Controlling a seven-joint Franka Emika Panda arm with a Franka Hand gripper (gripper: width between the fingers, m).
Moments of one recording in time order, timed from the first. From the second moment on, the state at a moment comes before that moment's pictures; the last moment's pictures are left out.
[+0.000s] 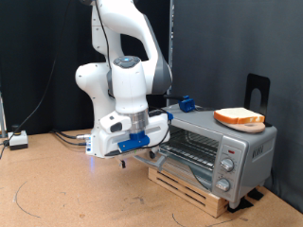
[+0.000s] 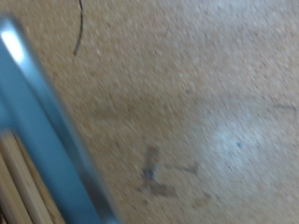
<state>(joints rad) 0.16 -0.01 -0.27 -2.49 0.23 2.46 0.49</state>
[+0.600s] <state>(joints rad) 0.15 0.09 -0.28 -2.42 0.23 2.45 0.45</state>
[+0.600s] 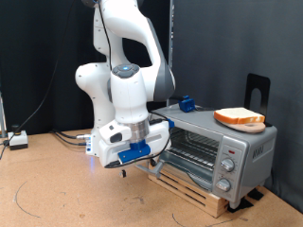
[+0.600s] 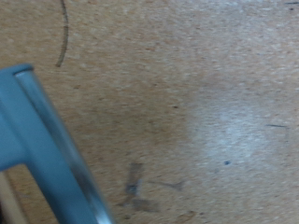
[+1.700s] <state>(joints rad) 0.14 0.39 -0.30 -2.35 0.20 2.60 0.50</state>
